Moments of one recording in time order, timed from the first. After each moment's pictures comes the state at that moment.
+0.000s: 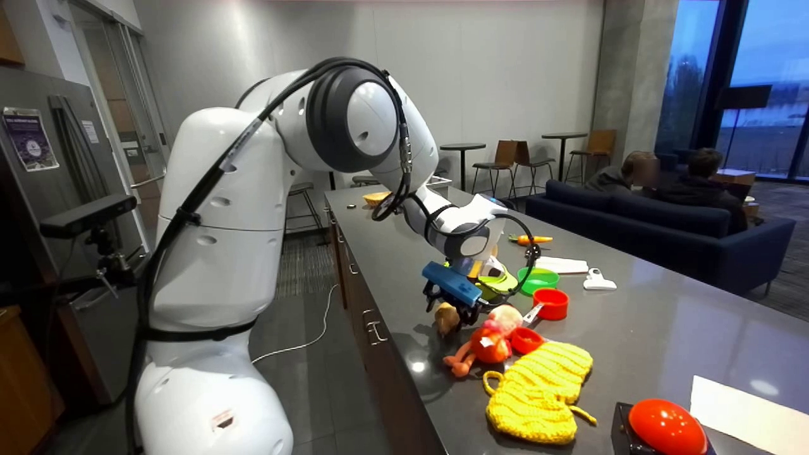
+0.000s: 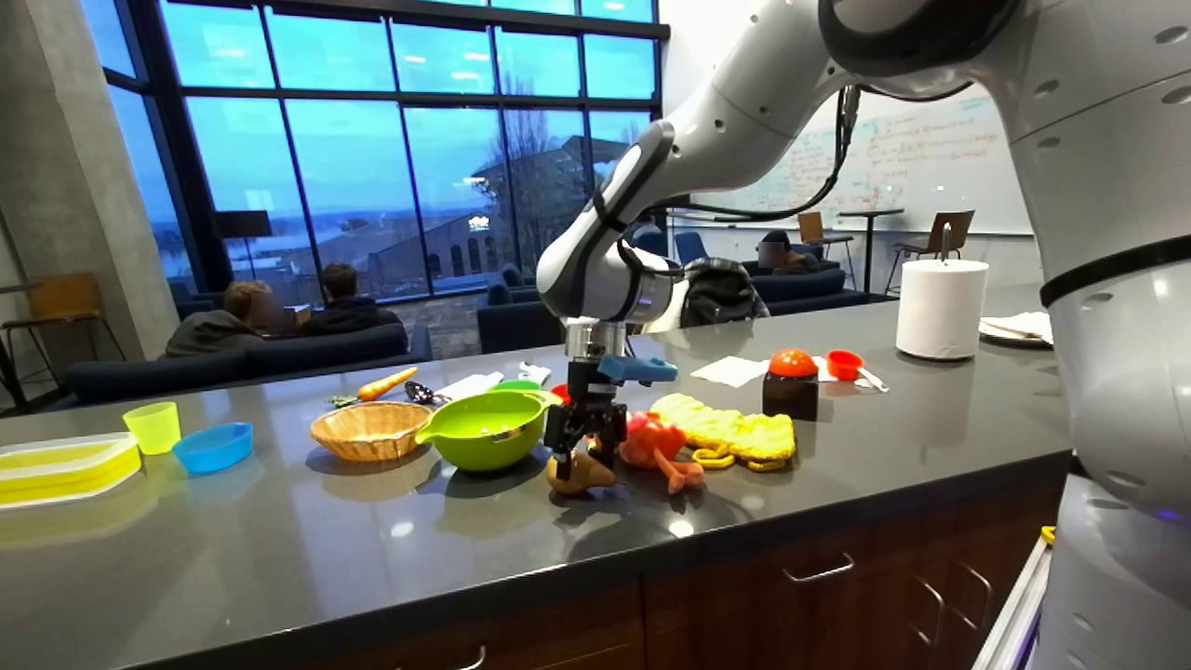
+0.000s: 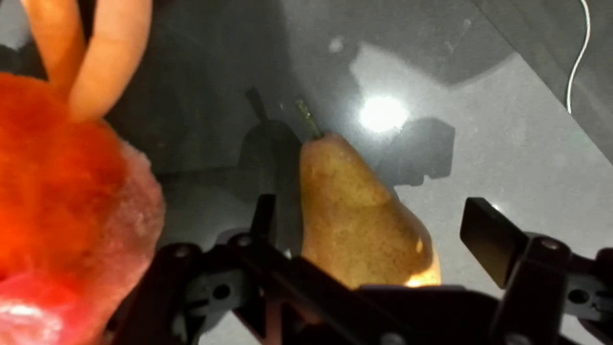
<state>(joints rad) -0.01 0.32 0.11 -2.09 0.38 2.26 -0.32</state>
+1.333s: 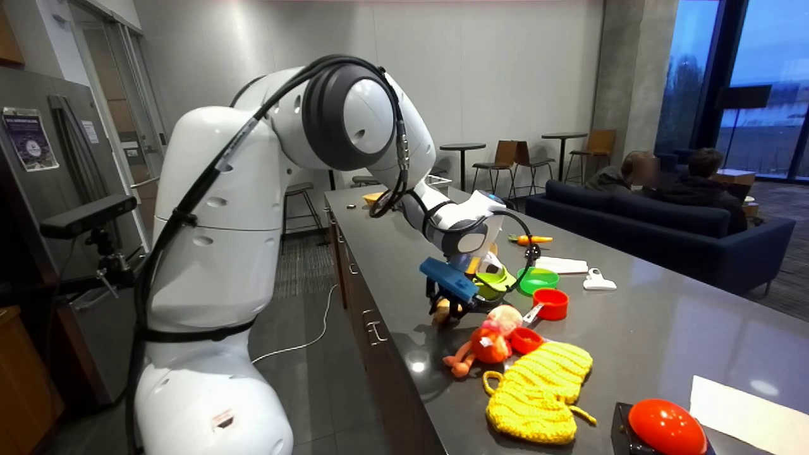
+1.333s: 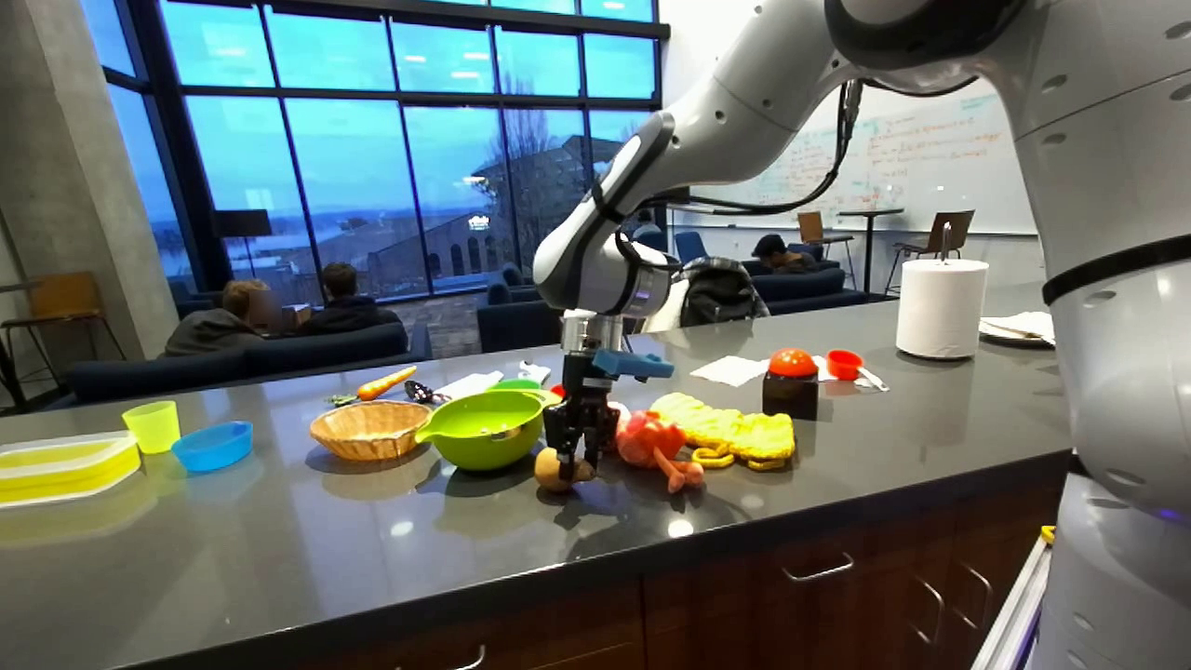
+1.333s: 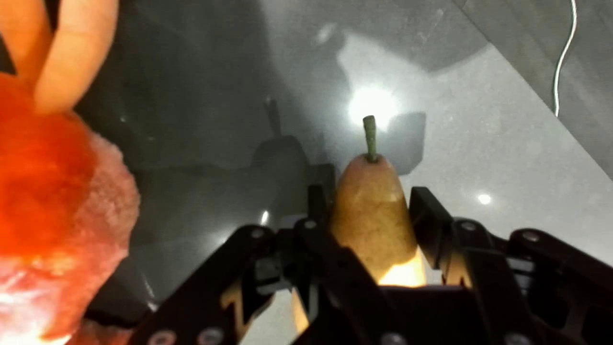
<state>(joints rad) -0.01 0.30 0.11 -2.09 0.41 2.26 -0.32</state>
